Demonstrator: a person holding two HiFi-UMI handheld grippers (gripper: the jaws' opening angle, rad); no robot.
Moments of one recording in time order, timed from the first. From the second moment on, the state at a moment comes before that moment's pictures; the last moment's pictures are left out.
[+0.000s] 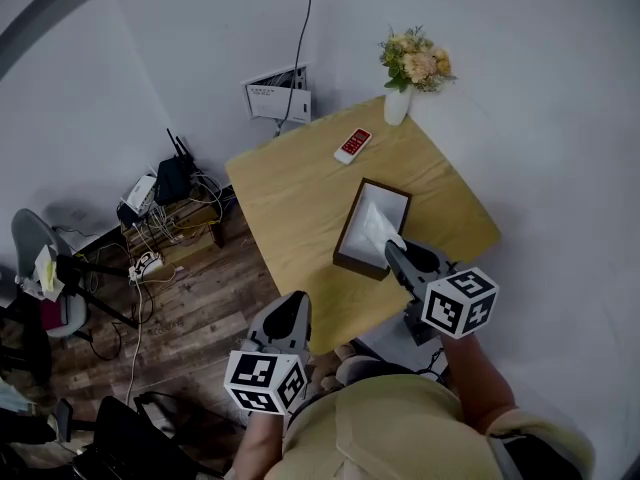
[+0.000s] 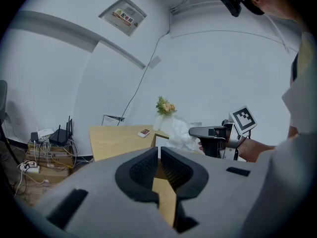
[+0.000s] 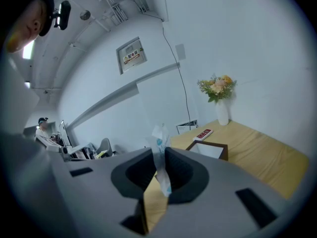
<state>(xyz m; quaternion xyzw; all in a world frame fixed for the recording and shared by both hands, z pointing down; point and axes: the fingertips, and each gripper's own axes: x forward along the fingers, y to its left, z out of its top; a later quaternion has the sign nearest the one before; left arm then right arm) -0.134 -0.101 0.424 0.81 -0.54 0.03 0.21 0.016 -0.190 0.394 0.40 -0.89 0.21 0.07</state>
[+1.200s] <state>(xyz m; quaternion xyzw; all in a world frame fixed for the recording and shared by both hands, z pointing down) -0.112 -0.188 0.429 0.81 -0.54 0.06 0.22 0.028 -0.270 0.415 0.39 -0.89 0.24 0.07</state>
